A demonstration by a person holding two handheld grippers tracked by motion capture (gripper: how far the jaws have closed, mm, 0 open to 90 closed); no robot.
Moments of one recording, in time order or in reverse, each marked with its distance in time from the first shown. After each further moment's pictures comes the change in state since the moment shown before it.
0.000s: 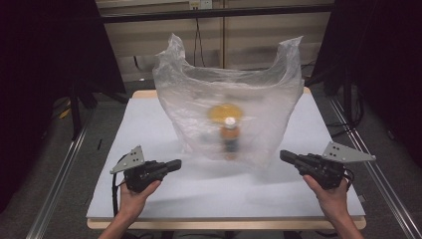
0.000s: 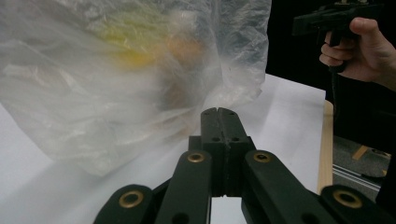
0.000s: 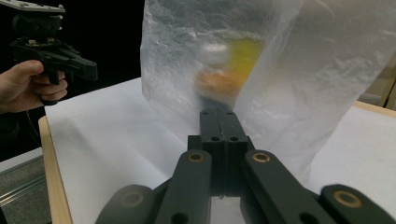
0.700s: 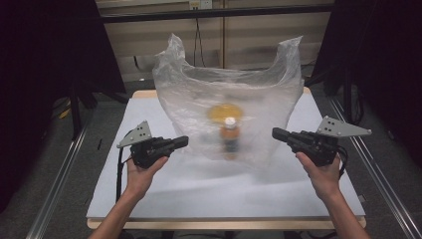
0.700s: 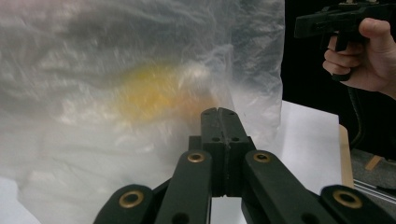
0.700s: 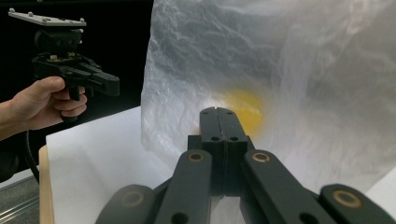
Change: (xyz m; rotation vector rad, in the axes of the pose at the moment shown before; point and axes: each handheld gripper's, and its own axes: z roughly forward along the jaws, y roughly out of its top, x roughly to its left) left arm 0.019 0.054 0.022 -0.043 -0.002 0.048; right arm -0.008 0.054 0.024 -0.060 0.030 -0.019
